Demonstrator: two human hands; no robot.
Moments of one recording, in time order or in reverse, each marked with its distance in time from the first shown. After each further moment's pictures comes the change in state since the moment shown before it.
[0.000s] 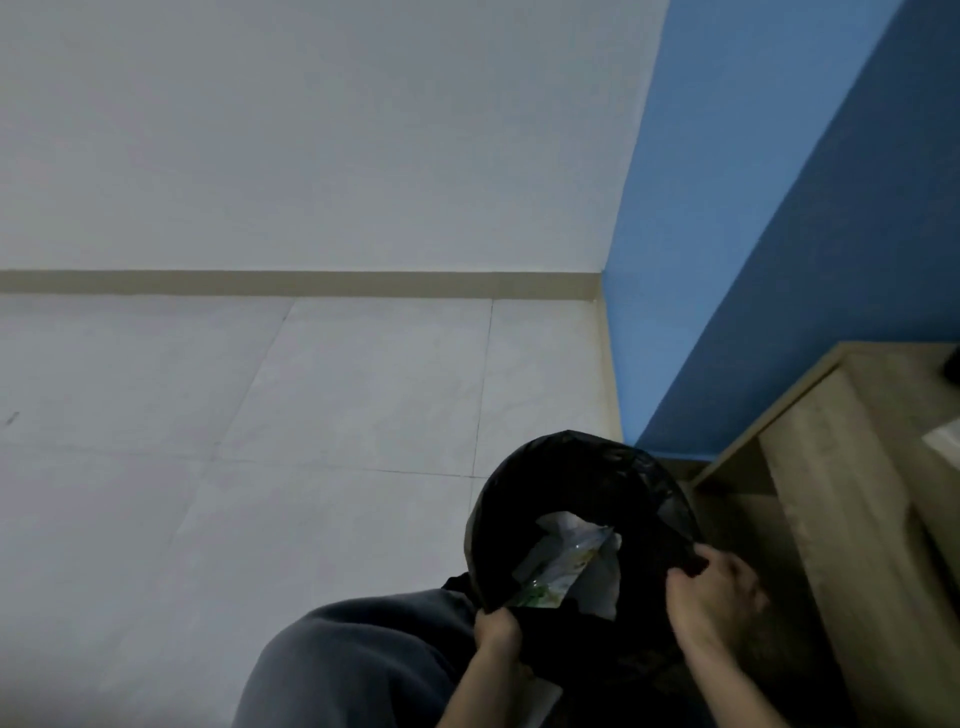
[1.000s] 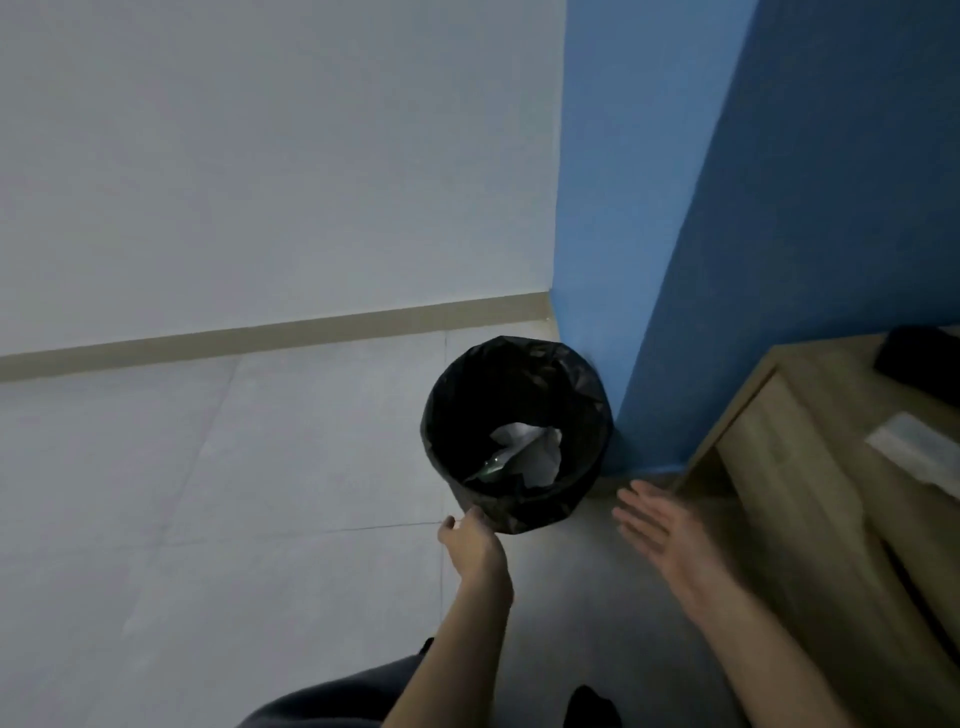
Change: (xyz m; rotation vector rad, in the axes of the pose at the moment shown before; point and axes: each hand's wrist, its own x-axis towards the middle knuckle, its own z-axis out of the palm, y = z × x) left_hand -0.158 0.189 0.026 -0.297 0.040 0.209; right_hand 0.020 -0.079 -0.051 0.955 -0.522 0.102
